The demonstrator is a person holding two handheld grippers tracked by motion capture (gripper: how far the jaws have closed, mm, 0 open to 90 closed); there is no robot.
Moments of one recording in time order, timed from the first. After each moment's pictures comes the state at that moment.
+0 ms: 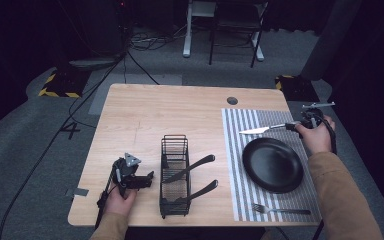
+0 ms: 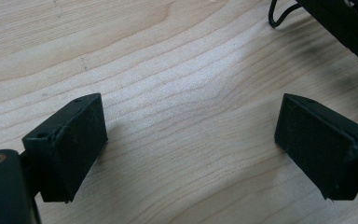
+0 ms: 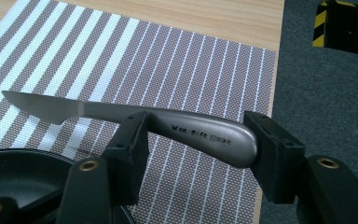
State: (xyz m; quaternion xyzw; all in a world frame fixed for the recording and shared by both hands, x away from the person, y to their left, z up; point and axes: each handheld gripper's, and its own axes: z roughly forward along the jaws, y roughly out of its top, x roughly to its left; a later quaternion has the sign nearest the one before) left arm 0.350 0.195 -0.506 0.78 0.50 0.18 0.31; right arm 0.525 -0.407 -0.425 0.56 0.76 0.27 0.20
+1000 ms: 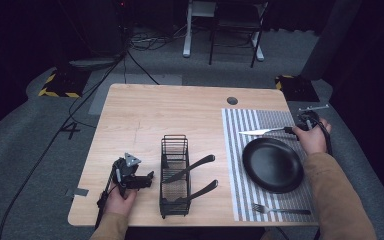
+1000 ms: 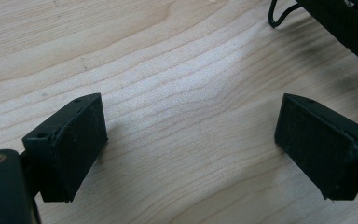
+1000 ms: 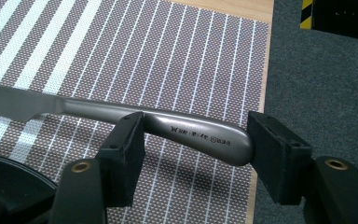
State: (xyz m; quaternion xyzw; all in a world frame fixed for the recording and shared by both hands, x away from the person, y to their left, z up) left arm 0.350 0.195 -0.505 0.78 0.50 0.18 0.31; right arm 0.535 -0.410 -0.450 0.58 0.75 0.24 0.21
